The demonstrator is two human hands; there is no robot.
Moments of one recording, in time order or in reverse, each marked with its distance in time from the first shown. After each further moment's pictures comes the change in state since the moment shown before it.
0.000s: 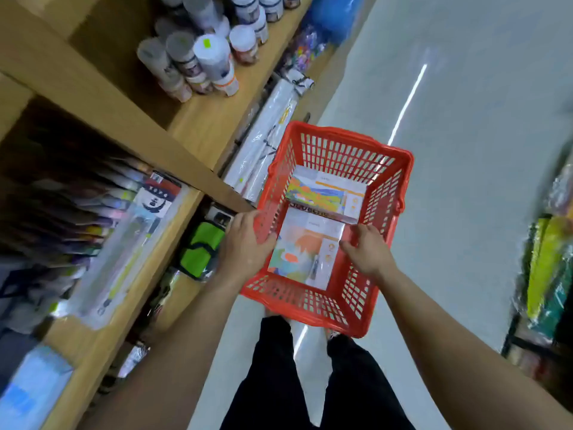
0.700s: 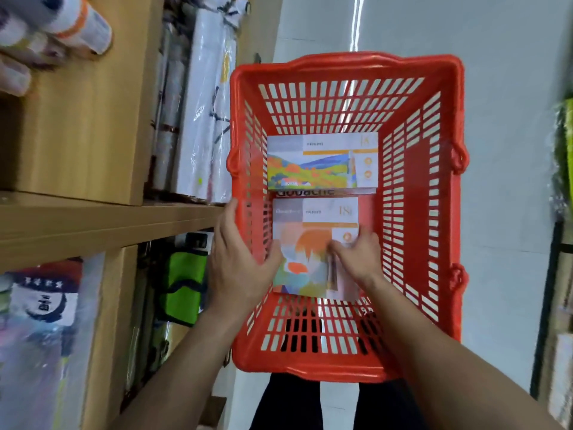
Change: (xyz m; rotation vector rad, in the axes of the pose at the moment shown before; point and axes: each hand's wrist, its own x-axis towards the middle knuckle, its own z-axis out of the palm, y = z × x) left_hand 0.092 -0.052 0.067 -0.015 0.041 0.242; right_hand 0.116 0.044 0.179 0.474 0.157 0.492
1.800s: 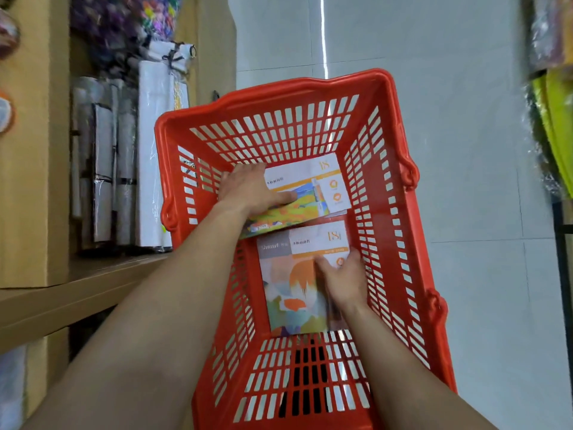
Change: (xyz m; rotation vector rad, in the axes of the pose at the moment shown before) left_hand 0.200 0.055 0.126 0.619 -0.514 0.228; right_hand 0.013 0.010 0.001 0.362 0.117 0.127
